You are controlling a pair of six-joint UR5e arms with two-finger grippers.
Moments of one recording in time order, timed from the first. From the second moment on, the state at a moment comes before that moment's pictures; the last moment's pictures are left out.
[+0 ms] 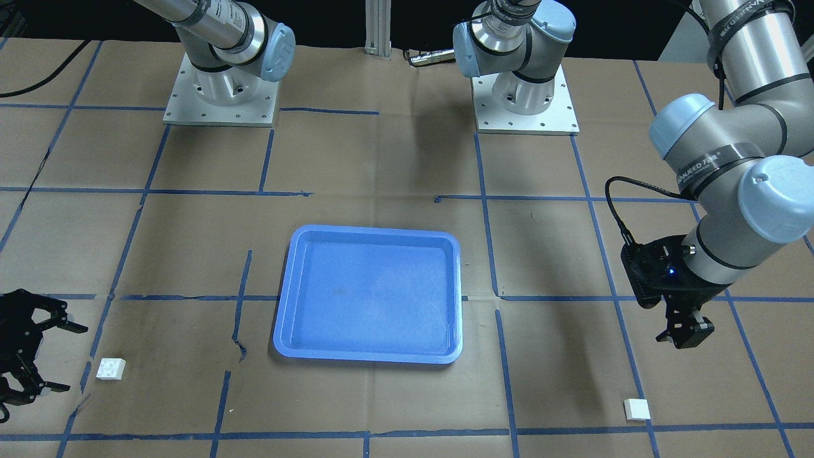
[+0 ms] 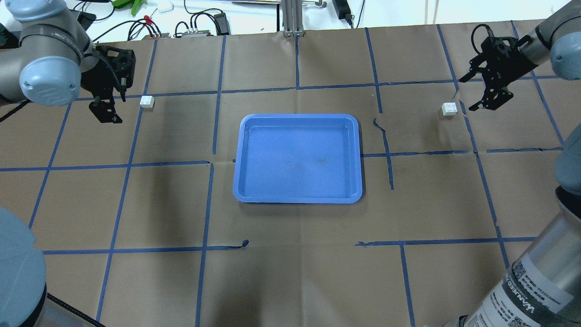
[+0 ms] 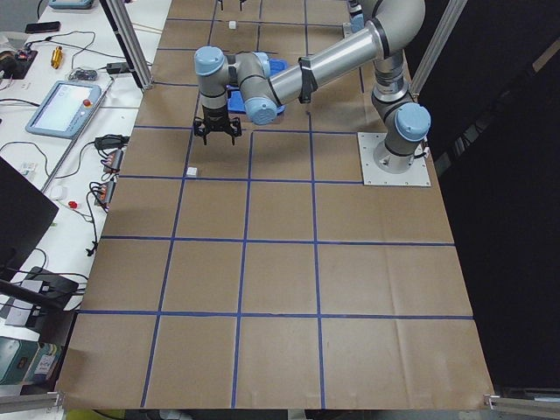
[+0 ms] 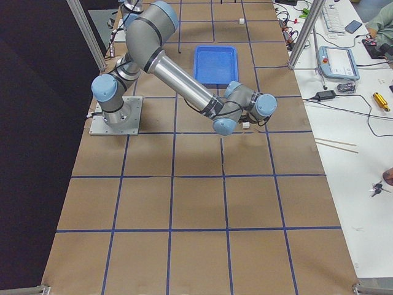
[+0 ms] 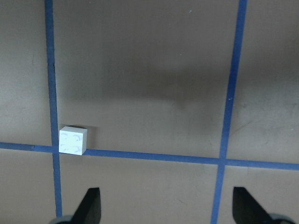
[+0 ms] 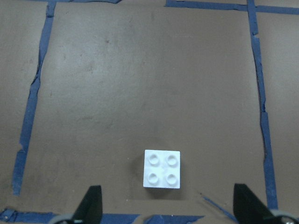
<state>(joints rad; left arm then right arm) -1.30 -1.97 -1.59 -1.08 1.65 1.78 1.10 -0.94 1.43 -1.90 -1.17 -2.13</state>
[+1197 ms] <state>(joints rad) -1.28 -2.24 -1.42 -0.91 1.60 1.96 1.10 -0.90 1.52 -1.98 -1.16 -2.12</state>
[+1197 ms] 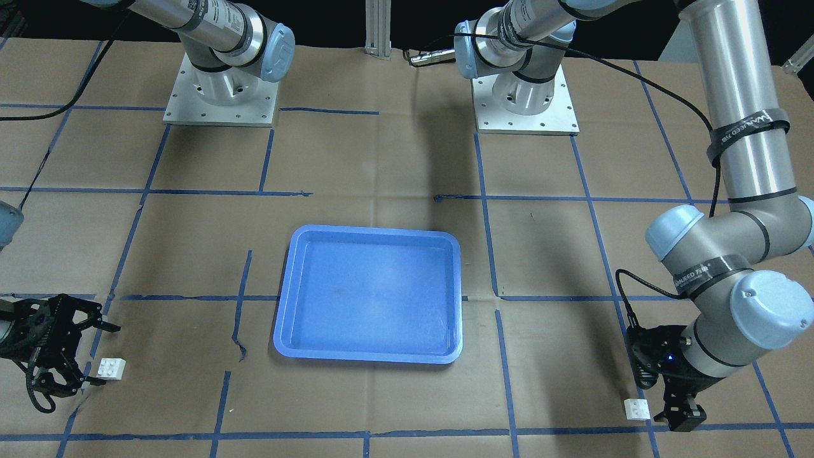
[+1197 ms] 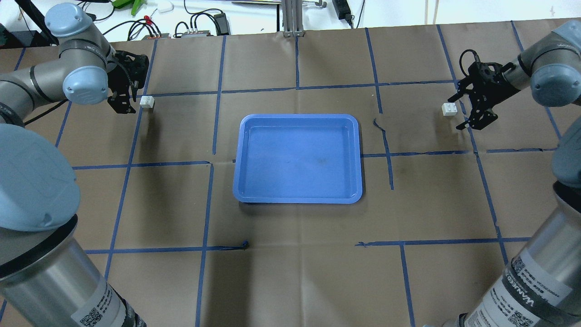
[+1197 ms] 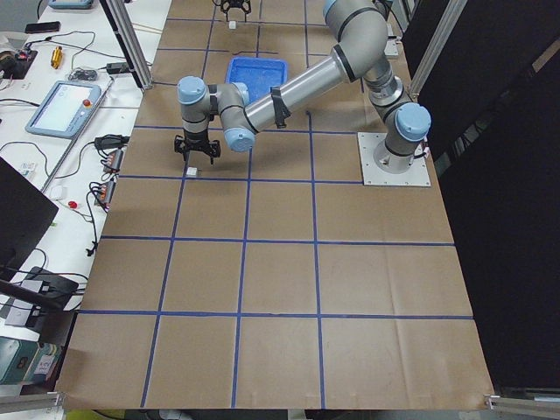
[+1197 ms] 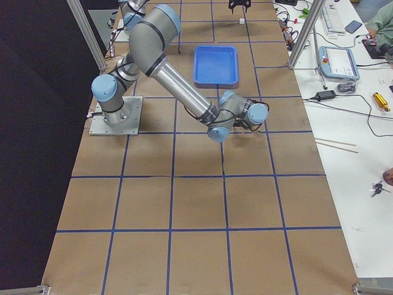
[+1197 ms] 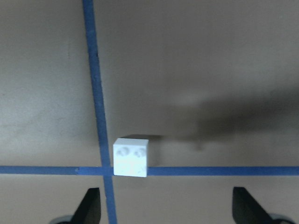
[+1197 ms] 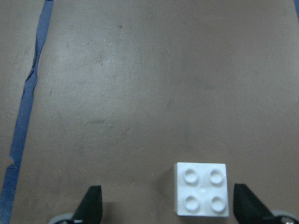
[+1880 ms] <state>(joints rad) -1.28 -2.32 -1.40 -0.89 1.58 1.98 1.10 -0.89 1.51 -2.00 -1.16 -2.12</state>
